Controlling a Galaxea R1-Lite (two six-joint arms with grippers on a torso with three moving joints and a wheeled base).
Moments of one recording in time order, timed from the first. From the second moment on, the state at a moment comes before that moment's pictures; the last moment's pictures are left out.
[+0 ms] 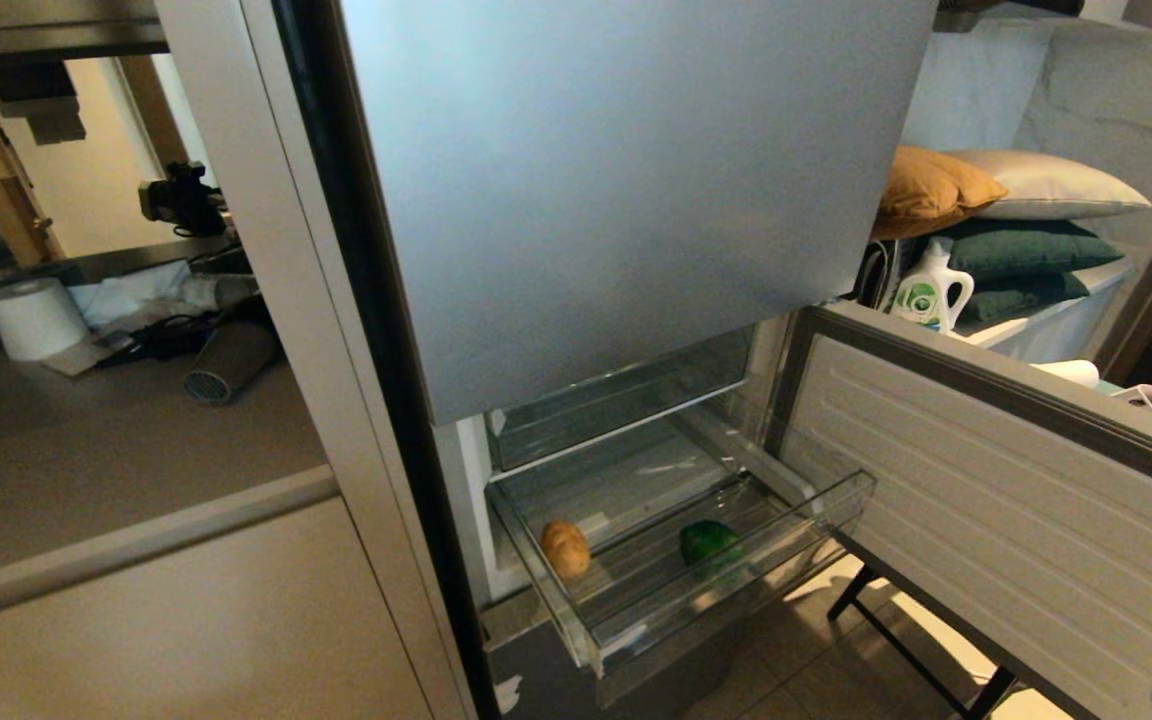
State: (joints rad) left arm 0.00 0.00 0.00 -0.02 0.00 0.00; right arm 0.41 0.55 -0.44 0.20 -0.24 0.06
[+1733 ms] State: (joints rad) left arm 0.00 0.00 0.00 -0.02 0.00 0.00; right arm 0.41 0.42 -0.46 0.37 -0.14 0.17
